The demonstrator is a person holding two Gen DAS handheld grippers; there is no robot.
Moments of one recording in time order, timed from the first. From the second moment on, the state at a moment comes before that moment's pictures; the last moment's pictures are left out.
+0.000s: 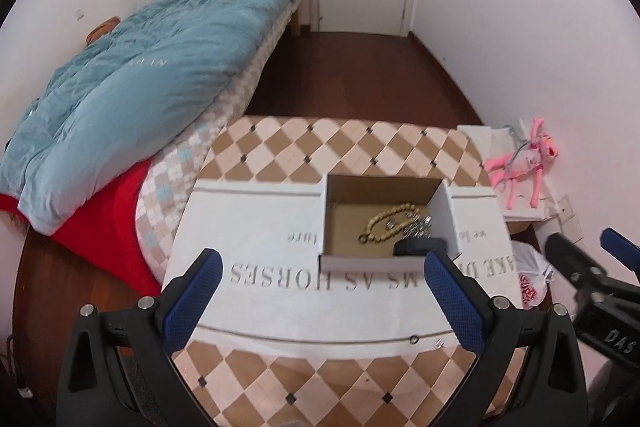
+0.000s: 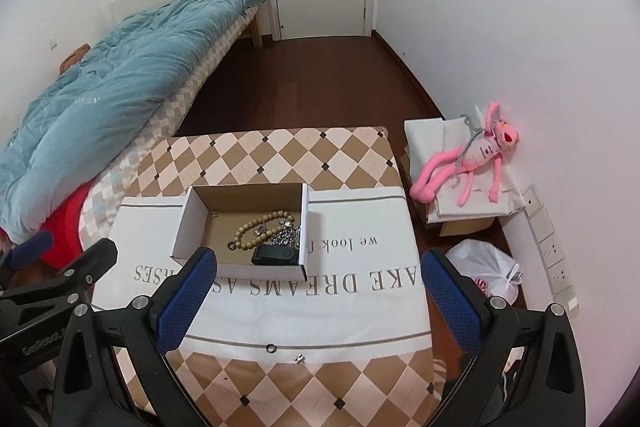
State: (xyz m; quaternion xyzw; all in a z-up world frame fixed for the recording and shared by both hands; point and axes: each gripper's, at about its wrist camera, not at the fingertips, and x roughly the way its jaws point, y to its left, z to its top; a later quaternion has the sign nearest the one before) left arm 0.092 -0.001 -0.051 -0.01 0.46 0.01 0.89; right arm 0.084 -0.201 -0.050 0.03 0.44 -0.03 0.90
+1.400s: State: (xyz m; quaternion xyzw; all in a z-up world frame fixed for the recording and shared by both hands) left arm 0.080 -0.110 -0.235 0.07 0.60 -0.09 0.79; right arm 0.063 -0.263 -0.226 0.13 0.57 -0.03 0.81
